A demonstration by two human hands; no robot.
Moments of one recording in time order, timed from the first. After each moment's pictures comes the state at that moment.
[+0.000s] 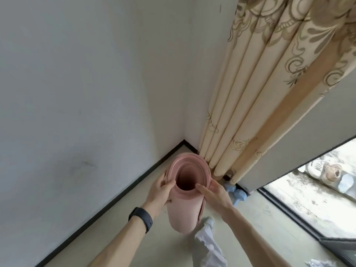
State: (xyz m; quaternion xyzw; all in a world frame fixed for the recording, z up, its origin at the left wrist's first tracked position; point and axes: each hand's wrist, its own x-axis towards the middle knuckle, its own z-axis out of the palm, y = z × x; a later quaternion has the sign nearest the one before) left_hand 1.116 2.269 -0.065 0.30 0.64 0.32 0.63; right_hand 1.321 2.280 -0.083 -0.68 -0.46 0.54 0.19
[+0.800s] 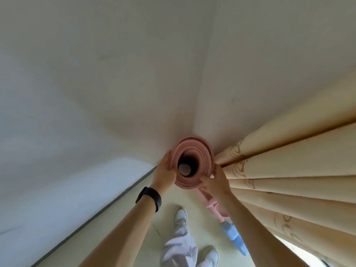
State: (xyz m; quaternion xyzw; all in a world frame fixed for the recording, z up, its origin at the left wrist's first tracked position) left_hand 1.126 2.661 -0.297 0.38 0.74 0.25 0.50; right_hand 1.302 2.669 -0.300 -0.70 -0.41 0.56 0.14
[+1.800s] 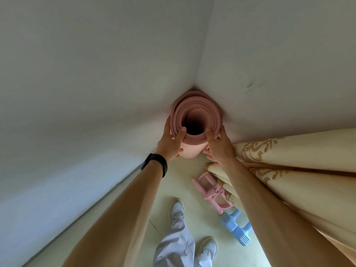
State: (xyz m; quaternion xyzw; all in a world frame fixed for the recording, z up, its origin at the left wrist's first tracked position) left_hand 1.142 2.777 -0.377 0.28 0.72 0.22 0.60; right_hand 1.308 2.792 -0.378 -0.72 -0.35 0.56 0.18
